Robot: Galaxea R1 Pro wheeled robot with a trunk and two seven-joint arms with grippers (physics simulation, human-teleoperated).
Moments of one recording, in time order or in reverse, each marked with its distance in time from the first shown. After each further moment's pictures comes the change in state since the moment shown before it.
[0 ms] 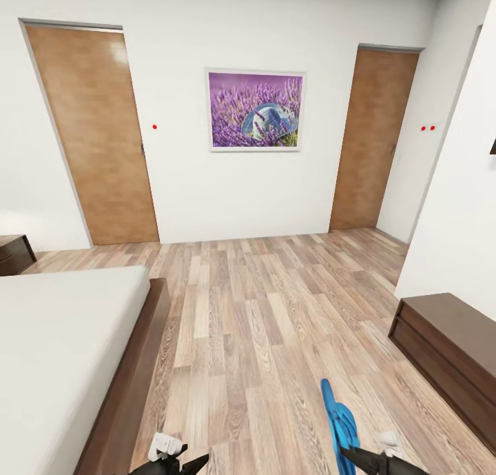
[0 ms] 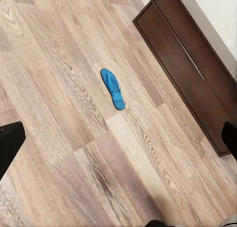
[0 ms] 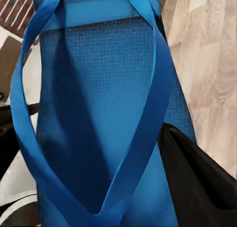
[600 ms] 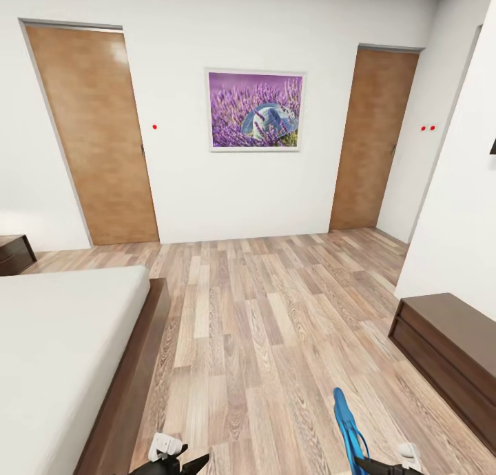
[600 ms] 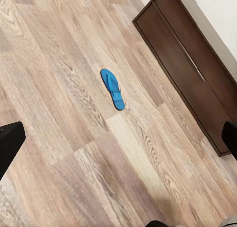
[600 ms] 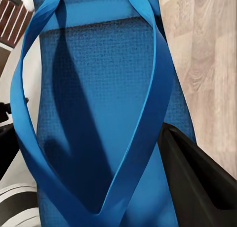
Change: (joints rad) left arm 0.000 0.000 0.000 0.001 0.000 -0.004 -0.001; right arm 0.000 -0.045 -0.004 0.071 -0.004 -0.001 -0.025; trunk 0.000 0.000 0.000
